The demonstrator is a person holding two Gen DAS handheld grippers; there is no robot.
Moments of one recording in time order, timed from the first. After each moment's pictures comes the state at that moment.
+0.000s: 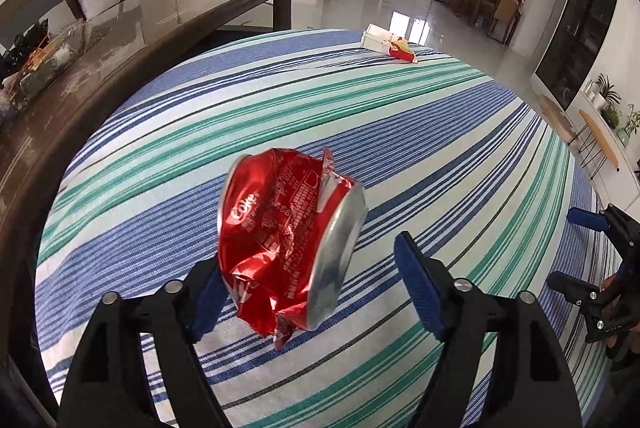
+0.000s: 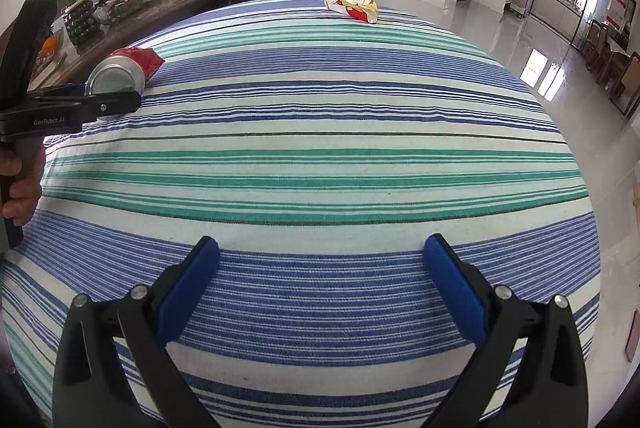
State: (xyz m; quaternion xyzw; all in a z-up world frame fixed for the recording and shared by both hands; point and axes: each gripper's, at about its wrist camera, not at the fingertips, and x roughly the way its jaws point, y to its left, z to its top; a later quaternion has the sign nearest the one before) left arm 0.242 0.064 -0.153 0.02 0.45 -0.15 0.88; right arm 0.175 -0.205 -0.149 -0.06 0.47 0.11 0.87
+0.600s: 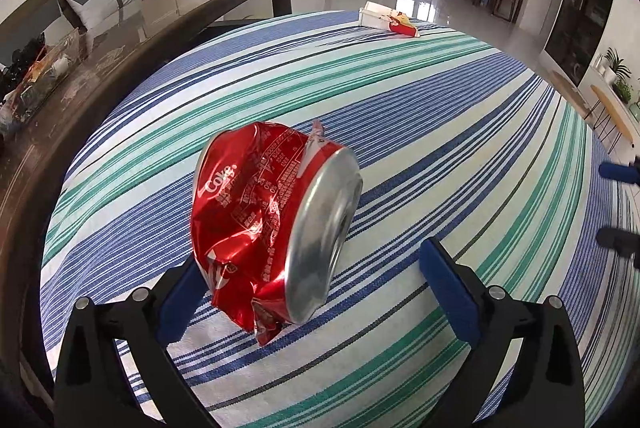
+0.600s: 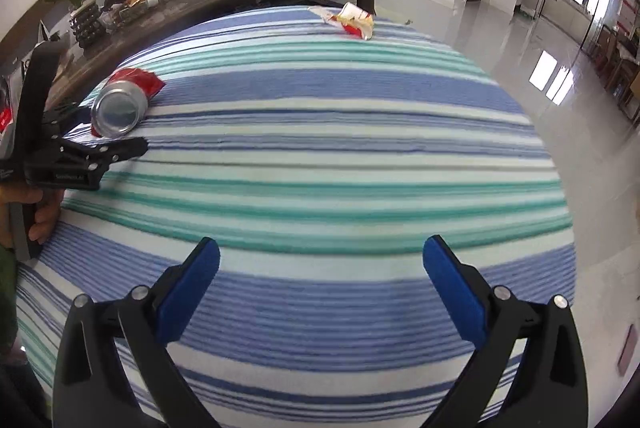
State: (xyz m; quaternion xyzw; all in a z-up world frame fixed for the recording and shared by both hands) left arm 0.242 0.053 -0.167 0.07 0.46 -0.14 0.87; right arm 0.199 -0.221 -0.117 -0.08 0.48 0.12 0.87
